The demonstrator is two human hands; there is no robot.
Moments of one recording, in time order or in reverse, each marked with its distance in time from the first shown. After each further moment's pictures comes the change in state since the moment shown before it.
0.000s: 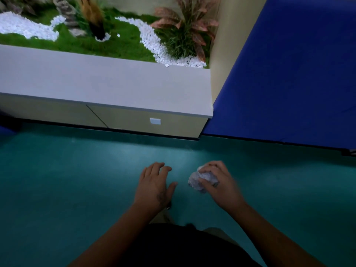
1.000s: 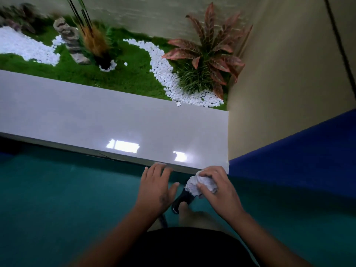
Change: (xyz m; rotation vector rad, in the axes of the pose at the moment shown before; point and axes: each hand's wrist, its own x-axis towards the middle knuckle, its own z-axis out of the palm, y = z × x) left_hand 0.354 -0.078 -0.074 0.089 -0.007 -0.092; right_hand 0.373 -0.009 -0.021 0.022 -0.054 -0.028
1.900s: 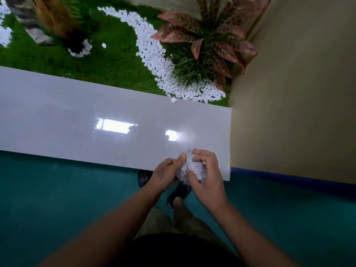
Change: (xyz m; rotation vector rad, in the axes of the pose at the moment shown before) left_hand 0.181 -0.009 0.004 -1.158 -0.468 -0.745; right_hand 0.156 0.007 0.046 0.138 0.160 0.108
